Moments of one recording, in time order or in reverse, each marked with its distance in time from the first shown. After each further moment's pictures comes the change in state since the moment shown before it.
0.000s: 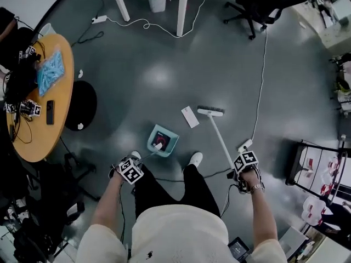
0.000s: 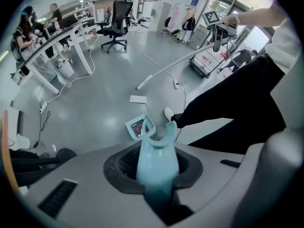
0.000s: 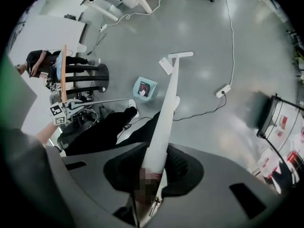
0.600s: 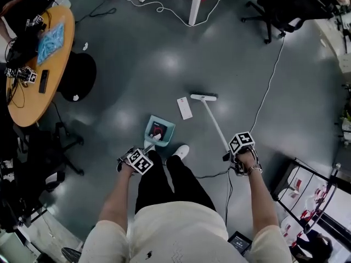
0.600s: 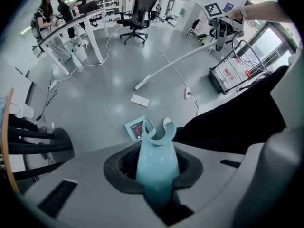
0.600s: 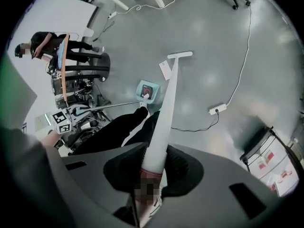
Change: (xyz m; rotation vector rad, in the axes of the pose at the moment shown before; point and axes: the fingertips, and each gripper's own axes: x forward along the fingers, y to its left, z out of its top) left arm 0.065 -0.087 0.120 -0.275 0.035 0.065; right arm -0.053 -0.100 0.109 -0.187 0.096 -0.060
